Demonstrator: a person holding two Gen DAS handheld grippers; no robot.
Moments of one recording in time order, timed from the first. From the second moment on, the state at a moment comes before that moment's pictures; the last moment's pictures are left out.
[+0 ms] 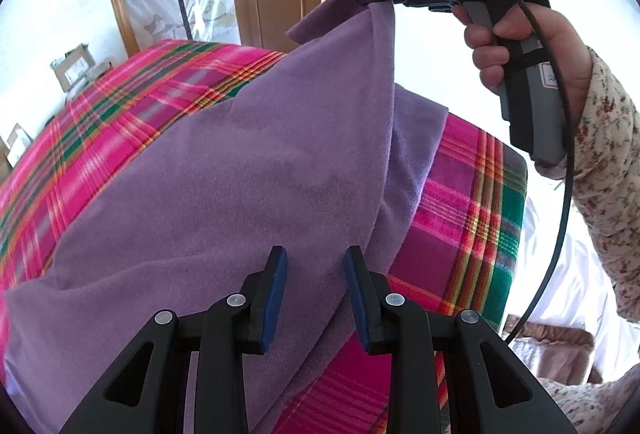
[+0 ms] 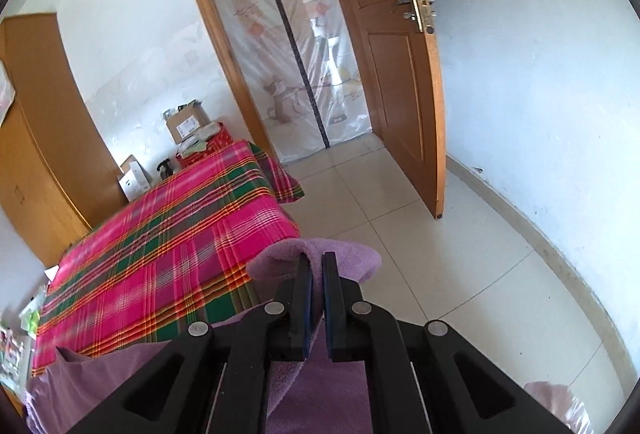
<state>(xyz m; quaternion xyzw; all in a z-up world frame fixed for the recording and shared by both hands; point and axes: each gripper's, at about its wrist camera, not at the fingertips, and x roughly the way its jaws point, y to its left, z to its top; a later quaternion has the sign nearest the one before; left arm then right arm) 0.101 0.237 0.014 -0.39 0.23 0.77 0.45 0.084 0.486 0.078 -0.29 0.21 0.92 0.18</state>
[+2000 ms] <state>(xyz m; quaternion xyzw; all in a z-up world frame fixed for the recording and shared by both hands) 0.128 0.256 0.017 -0.40 0.23 0.76 0.46 0.150 0.522 0.032 -0.29 0.30 0.88 0.22</state>
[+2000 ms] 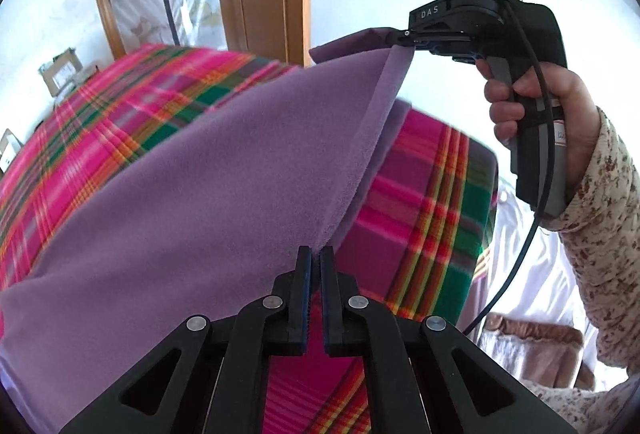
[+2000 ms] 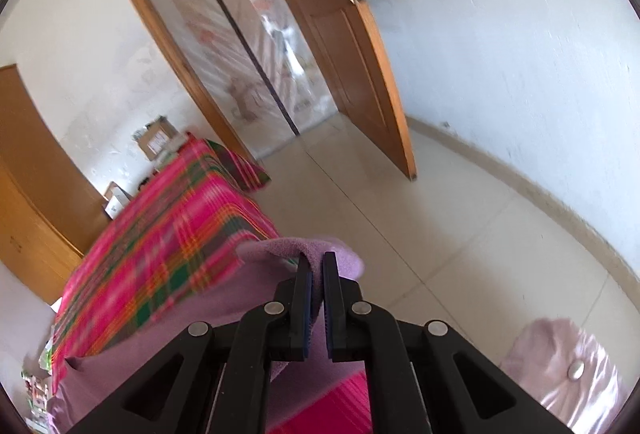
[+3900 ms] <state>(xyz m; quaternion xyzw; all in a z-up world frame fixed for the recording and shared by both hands) 0.023 0.297 0.066 -0.49 0.15 0.69 0.52 0.200 0.464 0.018 -0.34 0.32 0.87 0.16</state>
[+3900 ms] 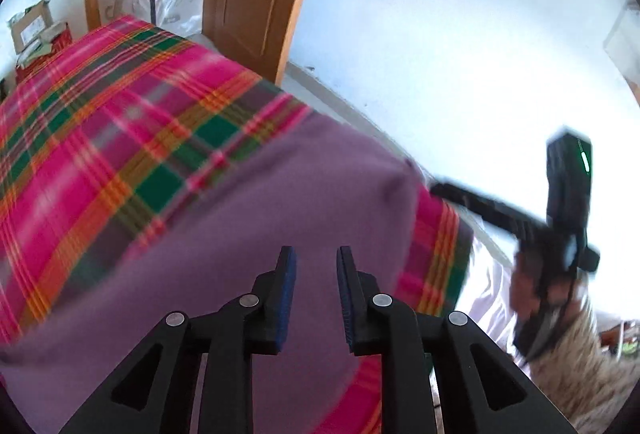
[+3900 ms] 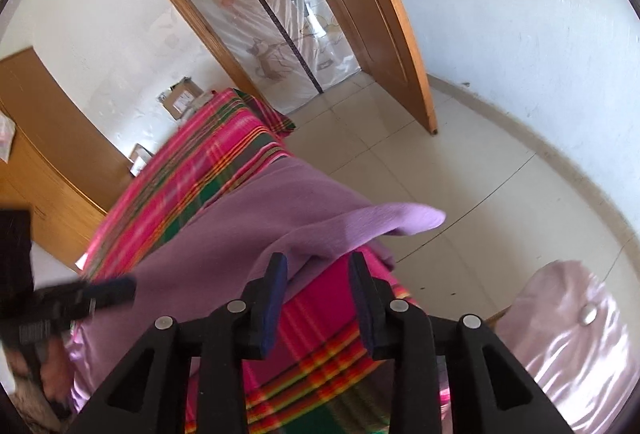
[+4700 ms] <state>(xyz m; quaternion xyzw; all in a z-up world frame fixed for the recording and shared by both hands) -0.070 0.466 0.003 -0.63 0.16 0.50 0.57 0.183 0.463 0.006 -0.32 0.42 0.84 0.14</state>
